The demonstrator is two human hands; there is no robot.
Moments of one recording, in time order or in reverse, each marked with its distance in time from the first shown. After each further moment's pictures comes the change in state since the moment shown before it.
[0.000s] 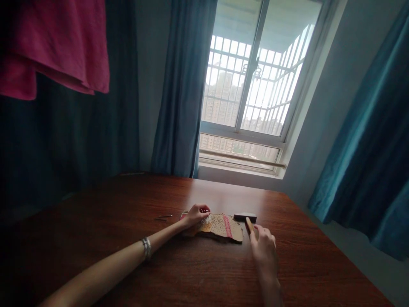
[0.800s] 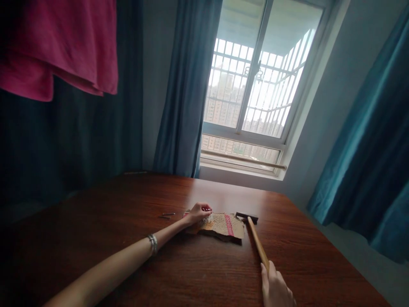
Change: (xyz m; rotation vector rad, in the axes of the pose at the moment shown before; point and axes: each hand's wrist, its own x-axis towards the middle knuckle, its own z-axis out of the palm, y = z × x) left_hand 0.003 -0.014 0.005 -0.004 0.037 0.016; right_hand -0.091 0.041 -0.008 -0.070 -0.110 0.118
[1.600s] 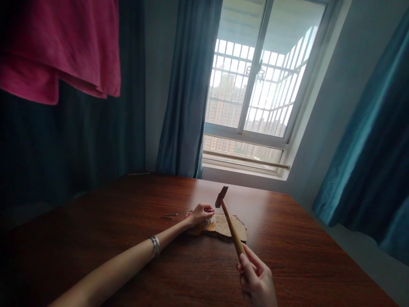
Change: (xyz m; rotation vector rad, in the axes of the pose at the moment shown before) left_hand -0.004 0.008 -0.004 0.019 -0.029 -0.001; right_hand -0.022 -0.117 -0.054 1.405 -0.377 0.288
